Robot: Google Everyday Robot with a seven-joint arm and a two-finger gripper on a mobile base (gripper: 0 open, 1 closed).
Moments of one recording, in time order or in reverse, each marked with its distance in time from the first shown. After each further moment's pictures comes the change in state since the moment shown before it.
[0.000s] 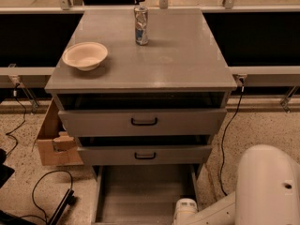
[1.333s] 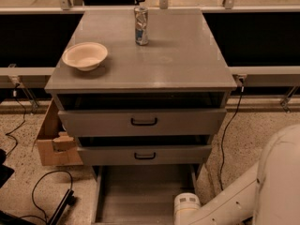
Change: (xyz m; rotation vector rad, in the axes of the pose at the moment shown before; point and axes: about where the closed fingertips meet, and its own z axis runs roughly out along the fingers) arm 0.021 0.046 -0.140 0.000 0.113 -0.219
